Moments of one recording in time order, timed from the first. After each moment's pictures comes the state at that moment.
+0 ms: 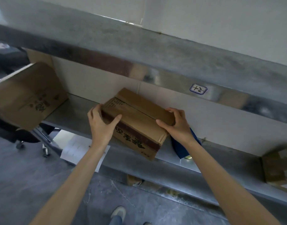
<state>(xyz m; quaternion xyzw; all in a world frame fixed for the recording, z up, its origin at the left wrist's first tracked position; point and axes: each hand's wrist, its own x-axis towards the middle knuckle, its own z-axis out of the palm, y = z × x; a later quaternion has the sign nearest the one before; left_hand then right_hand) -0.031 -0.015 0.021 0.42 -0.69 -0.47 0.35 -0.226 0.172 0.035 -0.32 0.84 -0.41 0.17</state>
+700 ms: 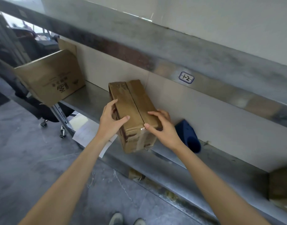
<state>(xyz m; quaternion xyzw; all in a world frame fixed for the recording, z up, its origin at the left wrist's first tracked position) -0.016 0.040 0.018 0.39 -0.68 -0.52 0.33 -0.194 0.186 0.023 -0.49 0.74 -0.40 0.22</state>
